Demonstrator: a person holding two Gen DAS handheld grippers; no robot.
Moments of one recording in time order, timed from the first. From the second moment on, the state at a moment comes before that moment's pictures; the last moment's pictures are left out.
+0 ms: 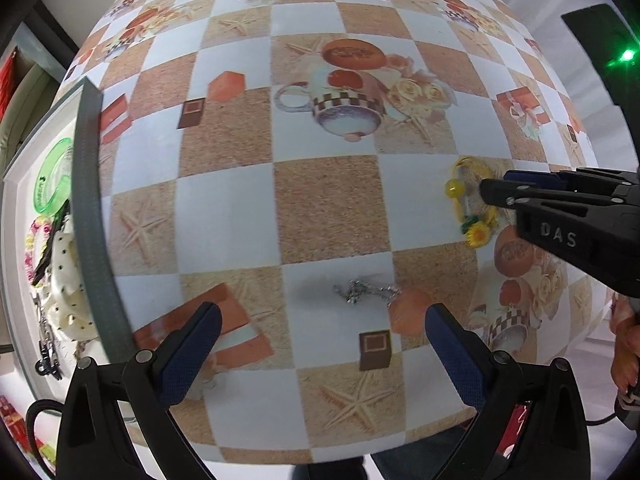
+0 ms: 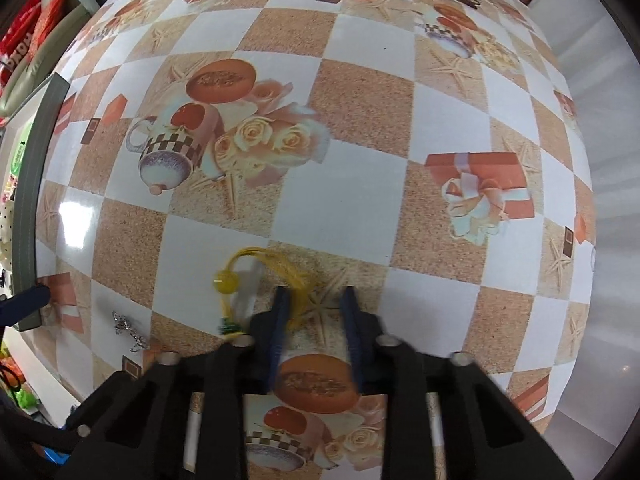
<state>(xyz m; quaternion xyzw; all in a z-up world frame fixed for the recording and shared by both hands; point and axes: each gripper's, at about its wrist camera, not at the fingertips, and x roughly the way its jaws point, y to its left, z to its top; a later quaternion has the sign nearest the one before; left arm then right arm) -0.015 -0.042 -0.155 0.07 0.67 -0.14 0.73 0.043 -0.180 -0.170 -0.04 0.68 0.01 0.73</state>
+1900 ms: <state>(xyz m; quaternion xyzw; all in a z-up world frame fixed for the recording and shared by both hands) 0.018 0.027 -0.047 0.00 0.60 -0.15 0.78 0.045 -0.193 -0.086 0.13 0.66 0.07 0.74</state>
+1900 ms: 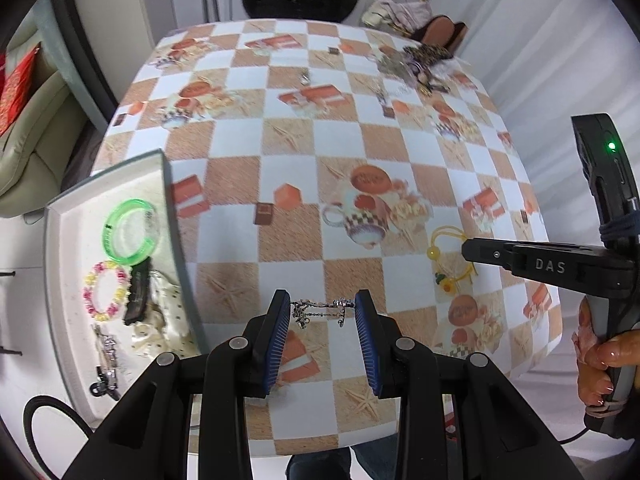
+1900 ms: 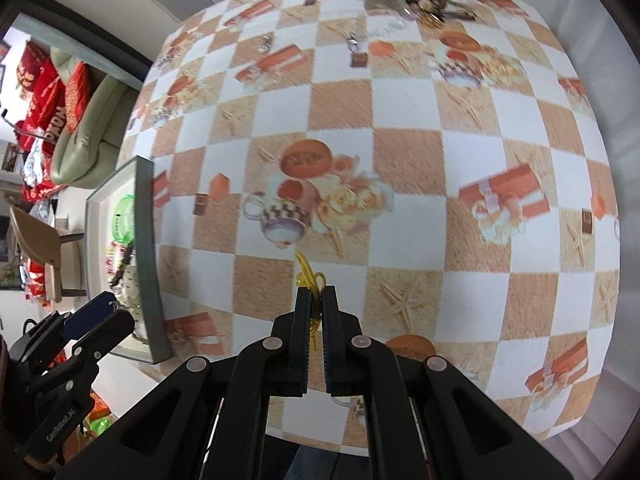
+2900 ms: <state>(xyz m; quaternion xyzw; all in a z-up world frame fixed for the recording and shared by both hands) 0.071 0.150 -0.048 0.00 0.59 -0.14 0.79 0.103 -0.061 -0.042 0.12 0.62 0.08 0.77</state>
